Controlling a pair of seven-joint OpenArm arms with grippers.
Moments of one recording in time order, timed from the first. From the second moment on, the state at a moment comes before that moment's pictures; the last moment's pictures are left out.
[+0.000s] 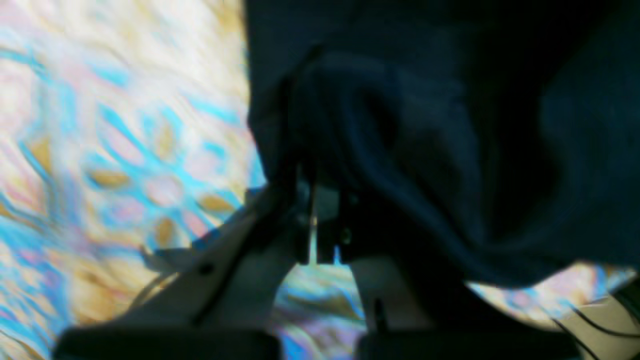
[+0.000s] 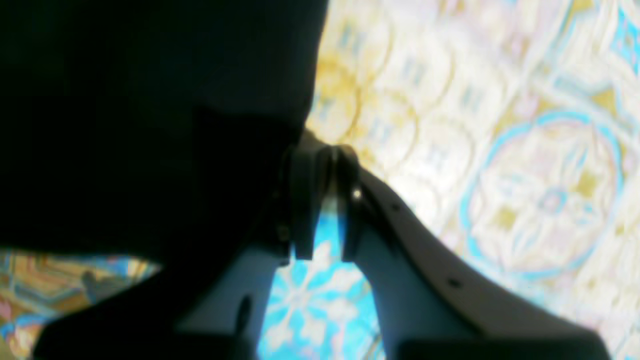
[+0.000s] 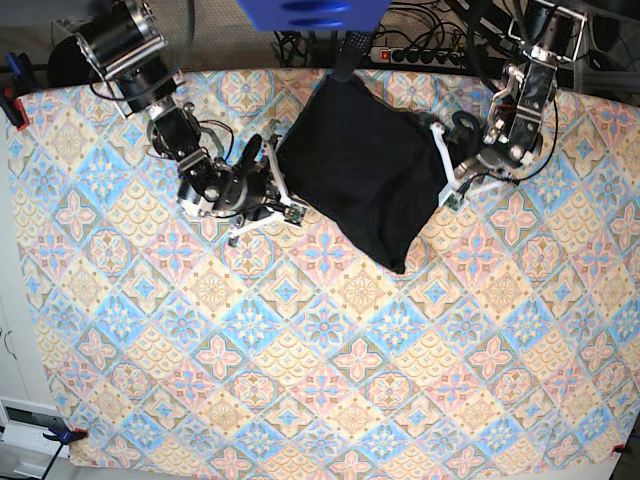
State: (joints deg) left arm 8.7 -23.4 12.3 87.1 -12.4 -16.3 51.6; right arm 4.1 14.8 -28.8 76.7 -7.9 40.2 -36.6
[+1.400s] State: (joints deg) left arm 13.6 -3.2 -28.9 108.1 -2.9 -16.0 50.8; right arm -6.0 2.2 -38.3 101.8 -8.2 41.4 -44.3
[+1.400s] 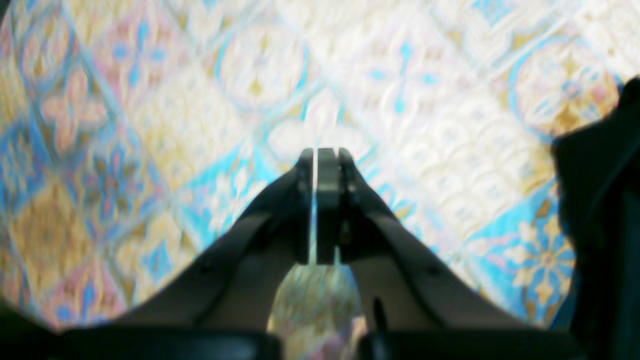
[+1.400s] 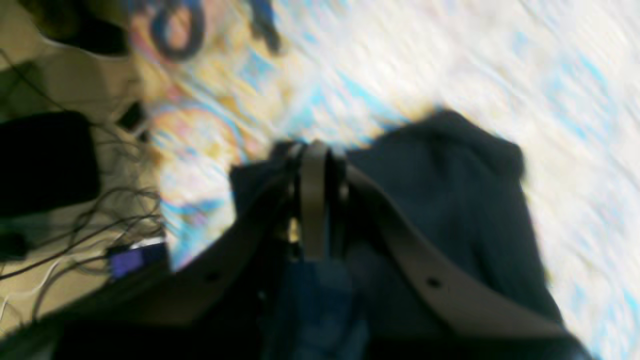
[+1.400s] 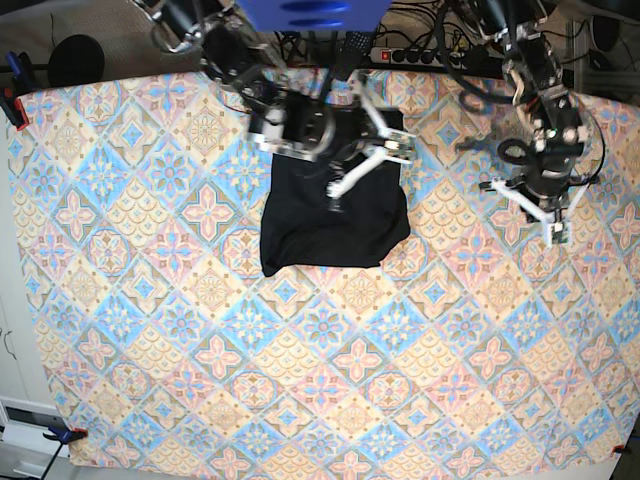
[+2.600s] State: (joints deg) left arm 14.6 -3.2 -41.7 109.9 -18.5 -15.8 60.1; right arm 4.9 12.1 -21.7 67.7 -2.0 39.2 -28.7
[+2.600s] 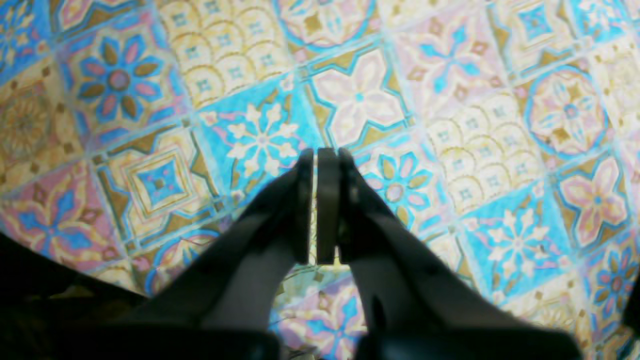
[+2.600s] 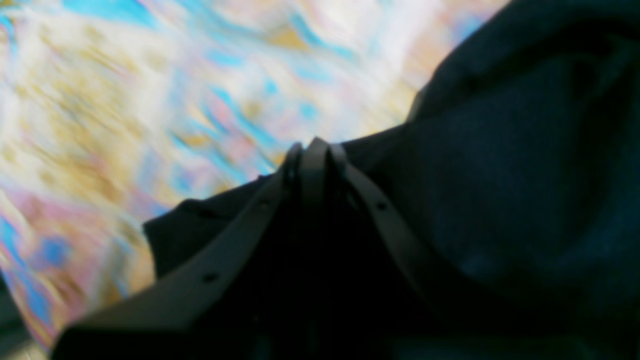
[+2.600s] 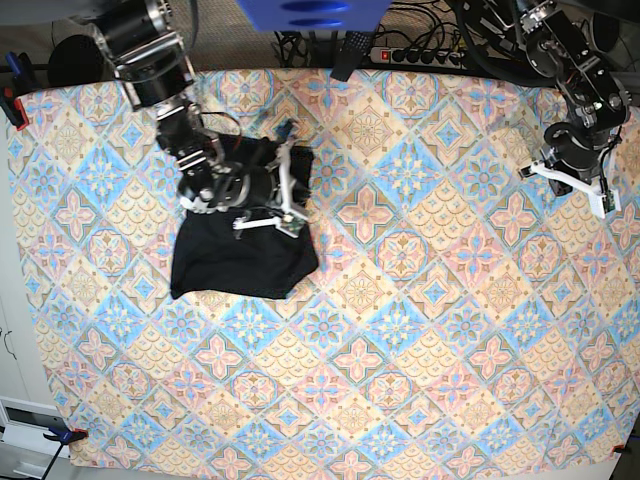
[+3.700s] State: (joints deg) left arm 14.6 -3.0 -41.7 109.8 -18.4 -15.8 60.1; right arm -5.9 23.5 -15.0 98.2 -8.7 37.0 -40.1
